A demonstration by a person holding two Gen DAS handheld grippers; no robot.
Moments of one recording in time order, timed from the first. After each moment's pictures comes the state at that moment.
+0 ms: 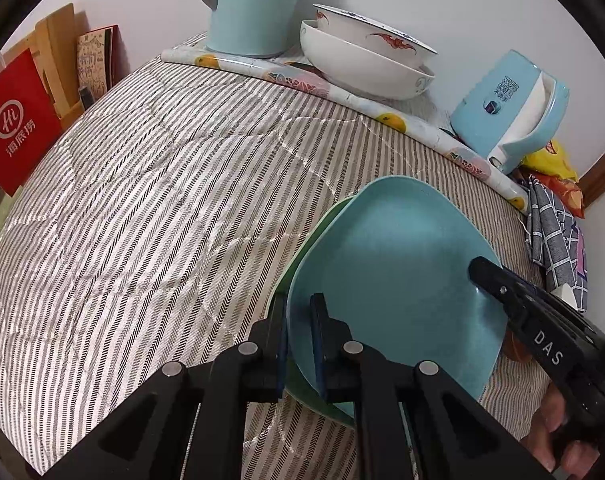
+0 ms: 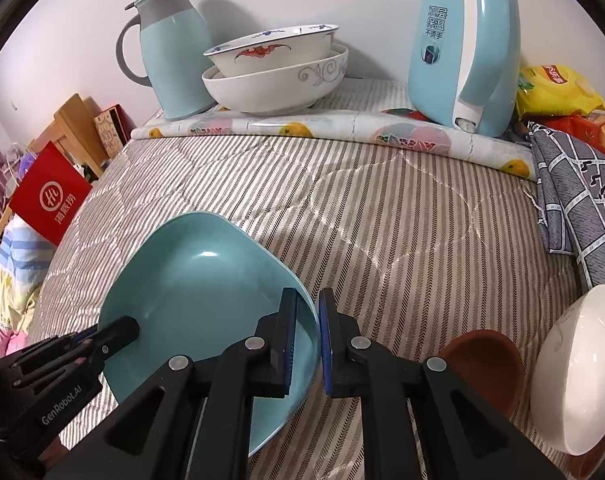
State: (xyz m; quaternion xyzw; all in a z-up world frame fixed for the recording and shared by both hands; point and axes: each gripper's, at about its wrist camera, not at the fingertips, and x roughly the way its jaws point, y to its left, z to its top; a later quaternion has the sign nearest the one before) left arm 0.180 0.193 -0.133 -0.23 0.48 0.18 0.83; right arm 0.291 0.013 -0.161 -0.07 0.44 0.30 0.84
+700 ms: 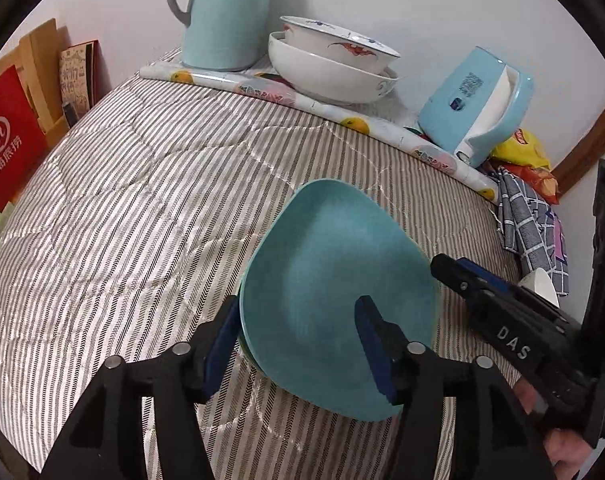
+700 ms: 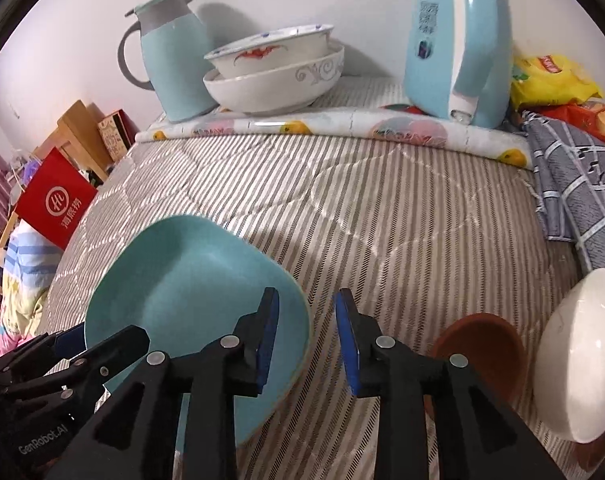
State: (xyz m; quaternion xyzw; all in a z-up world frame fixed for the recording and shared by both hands) left arm 0.170 0.175 -0.113 -0.21 0.47 0.14 0.85; right arm 0.283 0.001 -0.156 -0.06 0.45 0.30 0.84
